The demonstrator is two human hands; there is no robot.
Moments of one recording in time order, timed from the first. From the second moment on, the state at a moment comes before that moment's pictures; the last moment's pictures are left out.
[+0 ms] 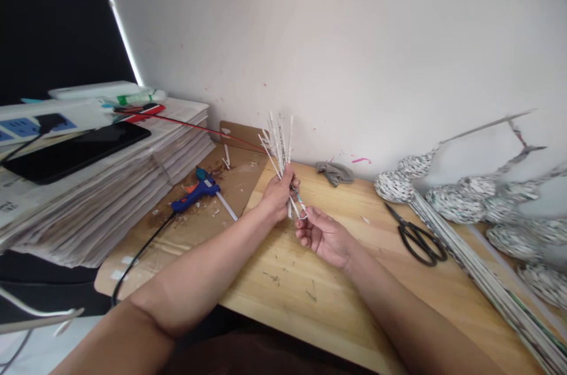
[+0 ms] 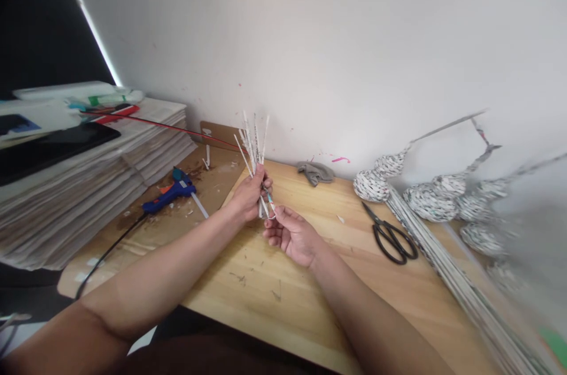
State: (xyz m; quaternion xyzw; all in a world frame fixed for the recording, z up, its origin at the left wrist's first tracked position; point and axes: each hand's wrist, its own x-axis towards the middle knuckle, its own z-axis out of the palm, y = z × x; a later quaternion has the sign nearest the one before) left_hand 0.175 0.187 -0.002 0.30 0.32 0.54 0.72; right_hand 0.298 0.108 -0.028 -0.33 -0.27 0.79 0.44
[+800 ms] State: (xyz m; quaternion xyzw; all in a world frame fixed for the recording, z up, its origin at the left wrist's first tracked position) left_hand 0.175 0.182 -0.001 0.35 0.28 0.53 0.72; right_hand 0.295 0.108 -0.025 -0.36 -0.31 0.77 0.43
